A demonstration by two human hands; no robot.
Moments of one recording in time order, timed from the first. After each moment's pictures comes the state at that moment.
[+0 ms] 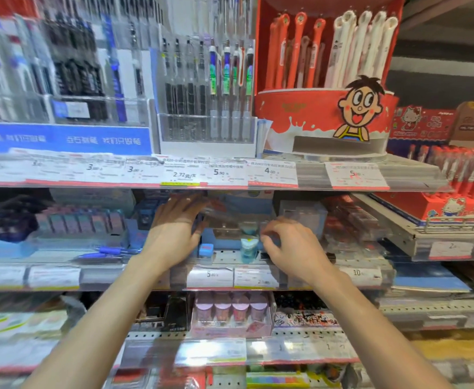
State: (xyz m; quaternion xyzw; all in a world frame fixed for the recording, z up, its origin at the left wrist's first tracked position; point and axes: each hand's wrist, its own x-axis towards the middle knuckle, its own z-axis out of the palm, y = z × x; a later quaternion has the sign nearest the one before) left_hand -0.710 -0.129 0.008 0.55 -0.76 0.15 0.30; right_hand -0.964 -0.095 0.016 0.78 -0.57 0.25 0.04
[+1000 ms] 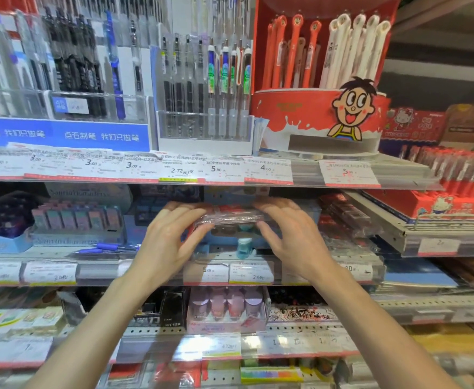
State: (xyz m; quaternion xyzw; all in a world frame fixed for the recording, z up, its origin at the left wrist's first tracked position) left_hand -0.716 -0.084 0.006 0.41 -0.77 0.14 0.47; right_hand -0.969 -0.086 0.023 0.80 -0.46 0.36 0.13
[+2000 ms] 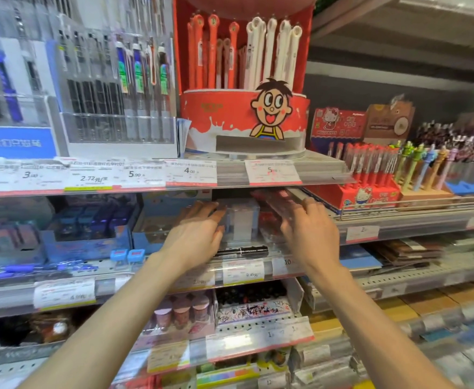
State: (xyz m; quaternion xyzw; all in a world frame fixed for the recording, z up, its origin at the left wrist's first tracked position) left_hand -0.861 -0.121 0.024 0.49 -0.85 0.07 0.18; right_hand -1.089 -0.074 0.017 0.60 -0.70 0.29 0.26
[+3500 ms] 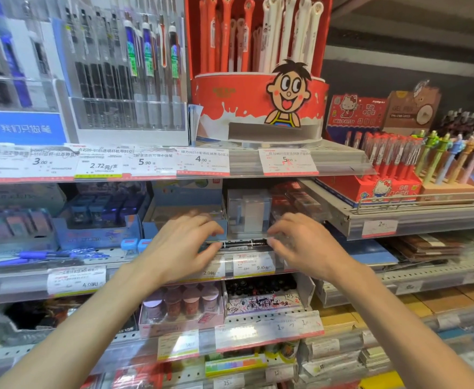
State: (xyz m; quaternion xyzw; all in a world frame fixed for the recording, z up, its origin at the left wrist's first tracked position) left_hand -0.815 -0.098 0.012 0.41 -0.88 0.11 0.19; right_hand -1.080 -0.064 0.017 0.80 -0.57 0.19 0.08
